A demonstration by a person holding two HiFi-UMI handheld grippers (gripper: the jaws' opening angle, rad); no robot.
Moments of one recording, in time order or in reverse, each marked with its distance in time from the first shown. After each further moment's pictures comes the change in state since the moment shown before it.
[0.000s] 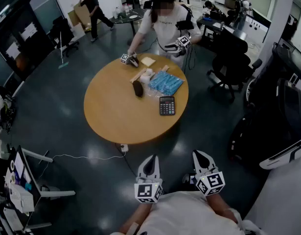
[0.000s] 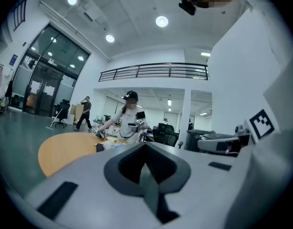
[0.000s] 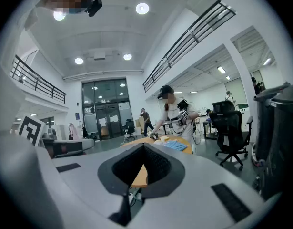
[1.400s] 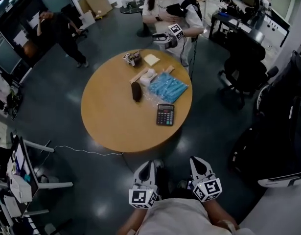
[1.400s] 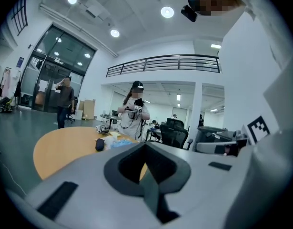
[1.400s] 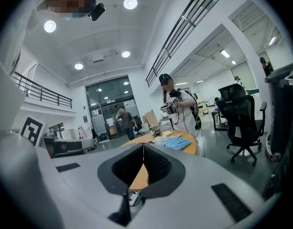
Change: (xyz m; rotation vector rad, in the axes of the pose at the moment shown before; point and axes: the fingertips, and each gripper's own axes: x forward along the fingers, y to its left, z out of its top) left arm 0.110 -0.006 -0.017 -0.032 0.056 0.108; right arm 0.086 -0.102 -0.008 0.070 0.054 0.128
